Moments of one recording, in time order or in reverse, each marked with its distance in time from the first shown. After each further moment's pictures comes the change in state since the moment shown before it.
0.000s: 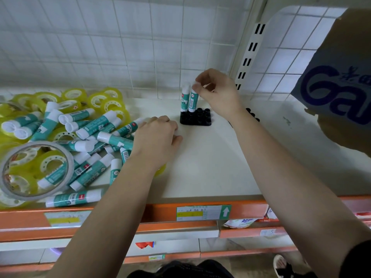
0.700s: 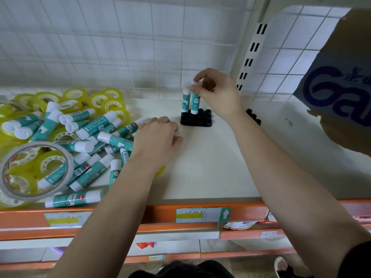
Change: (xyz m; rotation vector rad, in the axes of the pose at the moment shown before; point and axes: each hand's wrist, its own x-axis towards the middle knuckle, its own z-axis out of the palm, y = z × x) left_hand -0.001 0.002 -0.001 -0.005 0.007 -0.011; right_hand 0.003 0.002 0.003 0.027 0.031 -0.076
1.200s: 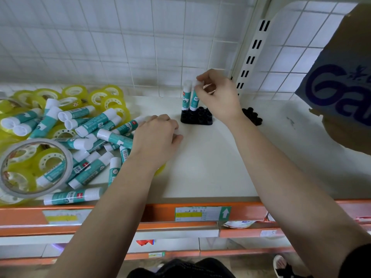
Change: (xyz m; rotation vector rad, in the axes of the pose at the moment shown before) left_hand 0.000 0.000 0.000 -0.006 0.004 0.002; right_hand -0.009 0.007 0.007 -0.096 0.049 -0.028
